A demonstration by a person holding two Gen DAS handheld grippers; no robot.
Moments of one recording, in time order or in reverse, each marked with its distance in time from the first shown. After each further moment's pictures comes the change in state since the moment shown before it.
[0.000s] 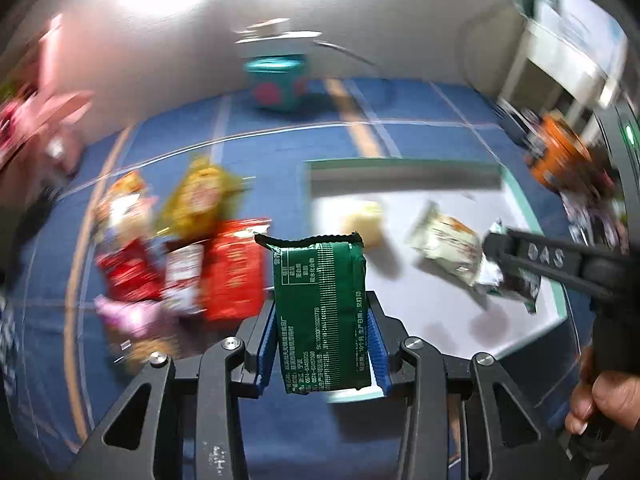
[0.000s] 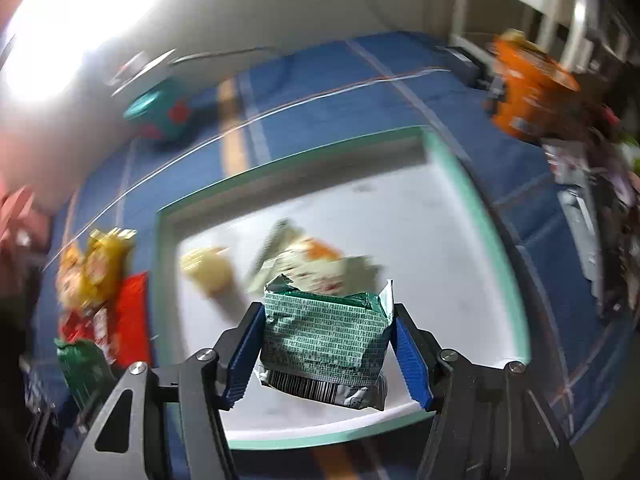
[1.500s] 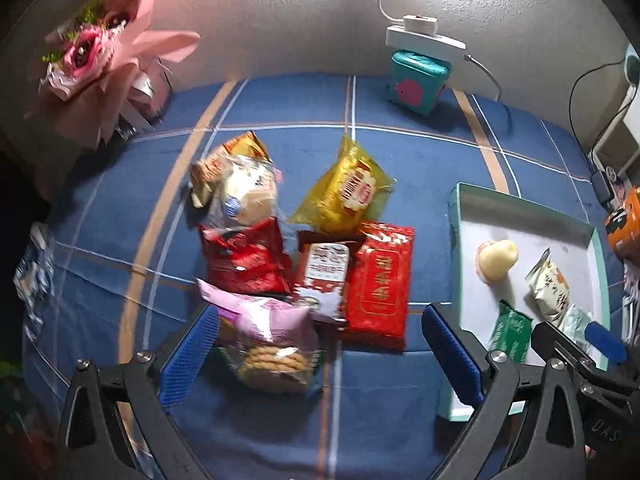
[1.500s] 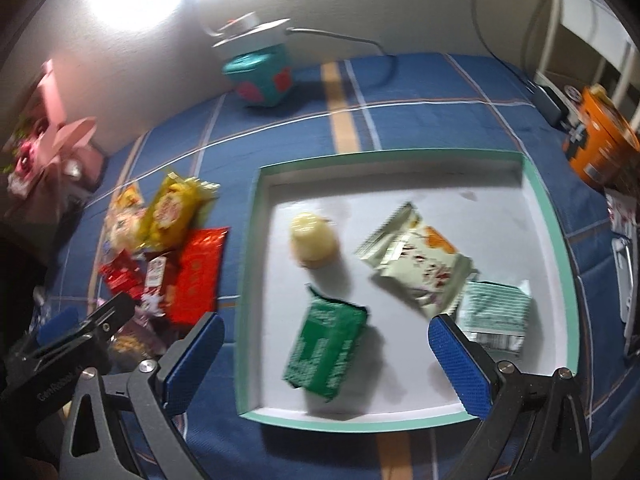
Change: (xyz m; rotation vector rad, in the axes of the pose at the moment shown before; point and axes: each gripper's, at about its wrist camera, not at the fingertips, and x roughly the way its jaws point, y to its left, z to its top) left arm -0.015 0.115 0.004 -0.262 0.060 0.206; right arm -0.003 0.081 -0.025 -0.250 -0.003 0.151
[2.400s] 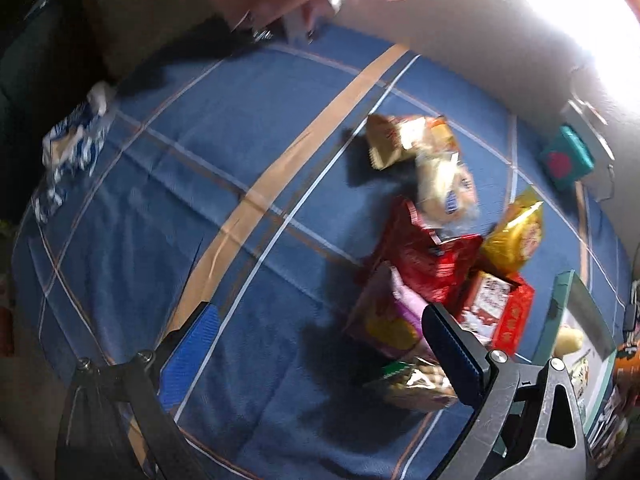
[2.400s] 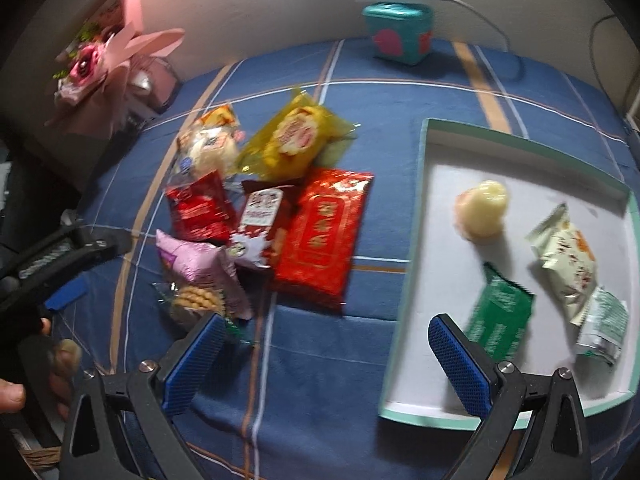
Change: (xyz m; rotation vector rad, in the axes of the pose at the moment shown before) left arm 0.041 0.139 -0.019 -0.472 0.129 0.068; right arm 0.039 0.102 -0.027 -0.212 0.091 0.133
